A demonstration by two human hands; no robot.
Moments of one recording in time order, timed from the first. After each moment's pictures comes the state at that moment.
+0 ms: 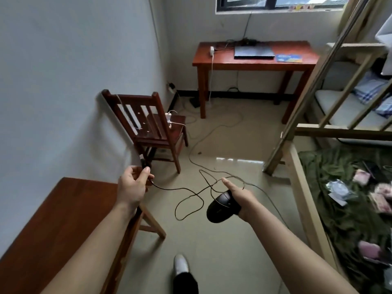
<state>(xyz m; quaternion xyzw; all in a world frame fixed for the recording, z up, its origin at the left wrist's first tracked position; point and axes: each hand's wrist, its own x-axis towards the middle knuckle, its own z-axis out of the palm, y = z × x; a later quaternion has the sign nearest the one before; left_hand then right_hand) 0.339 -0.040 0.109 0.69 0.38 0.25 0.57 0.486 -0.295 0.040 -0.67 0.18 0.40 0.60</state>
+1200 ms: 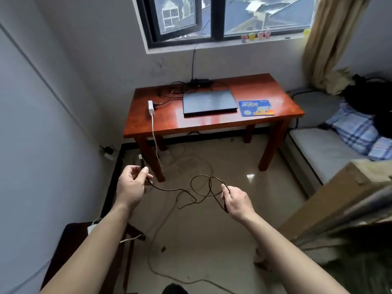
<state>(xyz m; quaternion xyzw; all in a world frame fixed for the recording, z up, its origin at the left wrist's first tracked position) 1.212 0.114 0.127 0.73 0.27 0.18 0.60 1.272 -0.176 0.058 -0.92 -0.03 0.15 0.36</state>
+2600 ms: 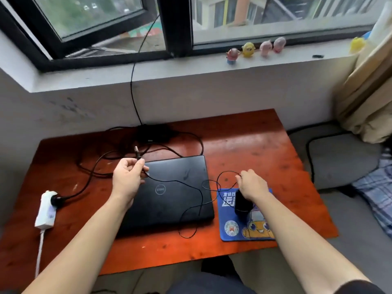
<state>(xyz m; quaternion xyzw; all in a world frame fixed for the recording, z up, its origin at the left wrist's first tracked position) 2.047 0.094 0.063 0.72 0.32 0.13 0.61 2.136 -0.246 -0.017 -0.97 -0.06 0.20 0.09</state>
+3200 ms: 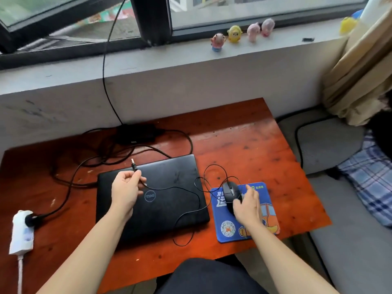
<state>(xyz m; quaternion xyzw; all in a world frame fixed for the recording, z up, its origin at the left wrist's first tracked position) 2.073 0.095 0.006 0.71 0.36 0.04 0.60 2.071 -0.247 -0.068 -0.90 0.21 0.20 0.32</state>
